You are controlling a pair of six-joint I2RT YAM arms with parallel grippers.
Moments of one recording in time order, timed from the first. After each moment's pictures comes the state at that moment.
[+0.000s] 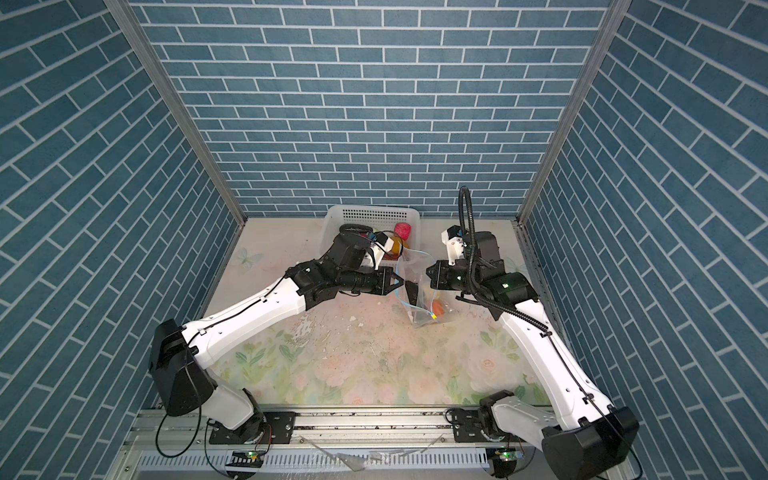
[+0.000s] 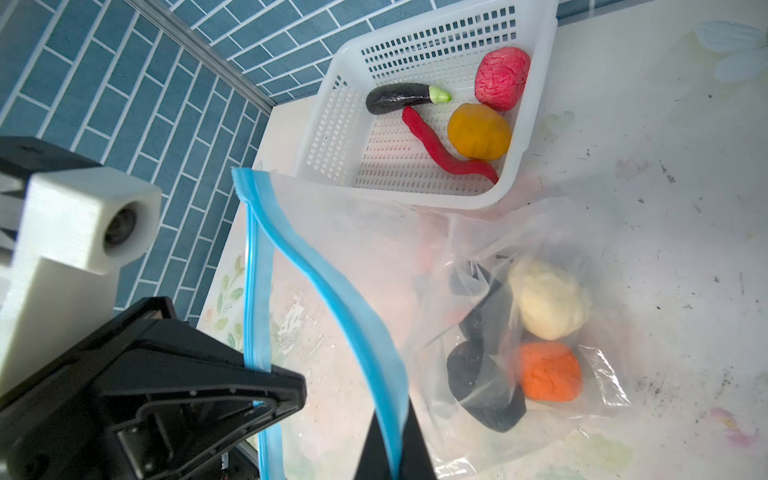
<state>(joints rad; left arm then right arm) -0.83 1.57 1.41 -0.44 0.33 -0.64 0.40 1.13 1.22 -0.75 -0.35 0.40</state>
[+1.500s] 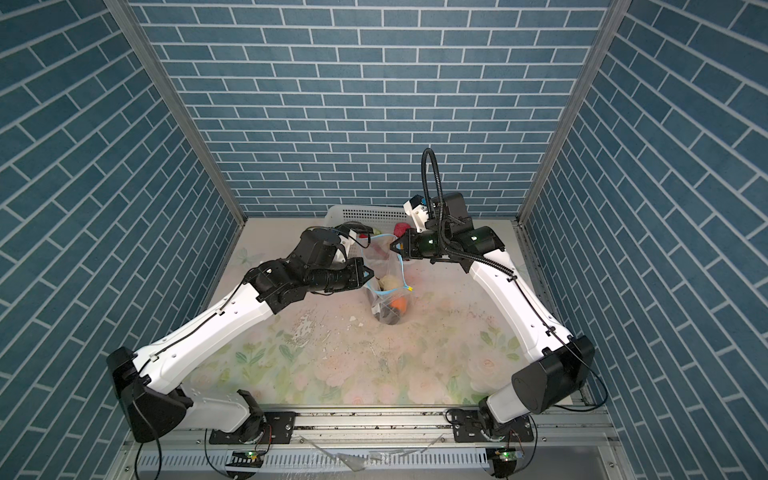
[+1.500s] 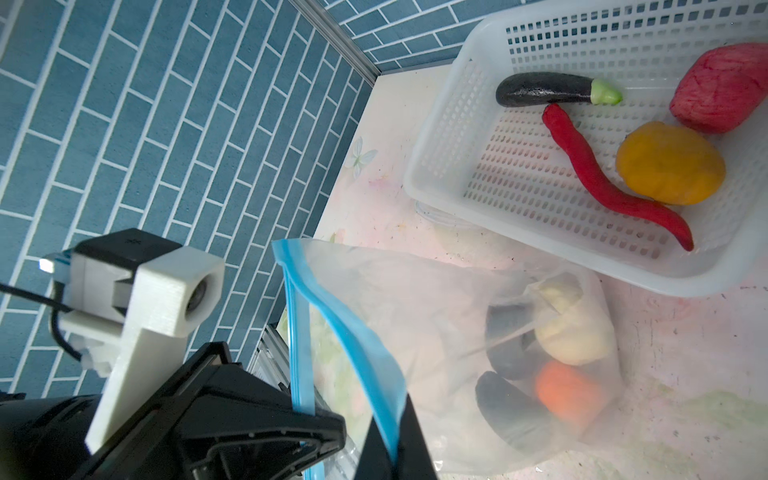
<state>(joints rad) -0.76 1.39 1.40 -0.63 0.16 -0.79 0.50 1.51 1.63 -0.79 -0.57 0.42</state>
